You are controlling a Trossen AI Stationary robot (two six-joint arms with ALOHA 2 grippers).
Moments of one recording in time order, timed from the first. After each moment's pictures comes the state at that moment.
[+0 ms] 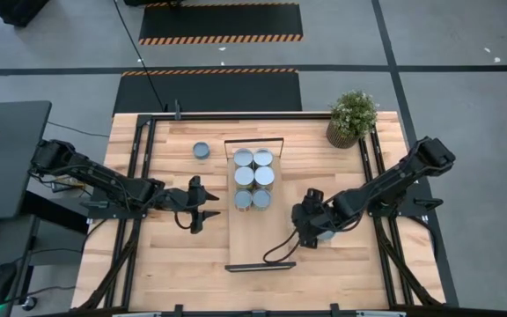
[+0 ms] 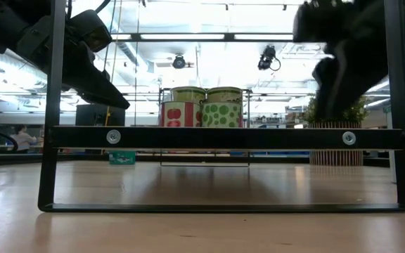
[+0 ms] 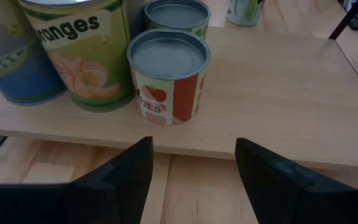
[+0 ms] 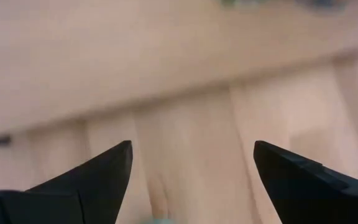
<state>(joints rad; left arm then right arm) -0.28 1.13 0.38 0.21 -0.32 -0.27 0.44 1.53 0.96 -0.64 0.34 0.59</state>
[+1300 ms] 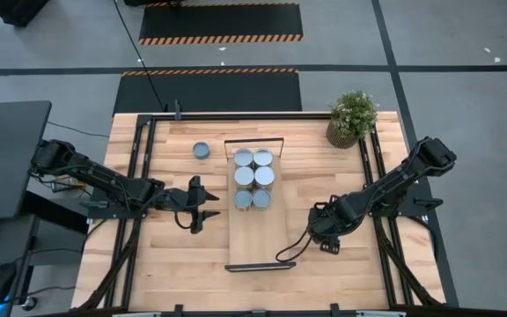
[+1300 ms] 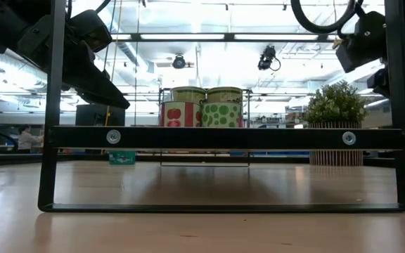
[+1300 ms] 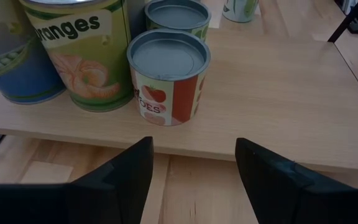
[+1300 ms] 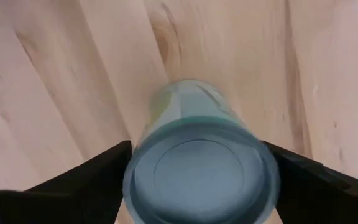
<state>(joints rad) -0.28 1.13 0.38 0.21 -0.32 -0.29 0.49 1.52 0.96 -0.99 0.00 0.81</state>
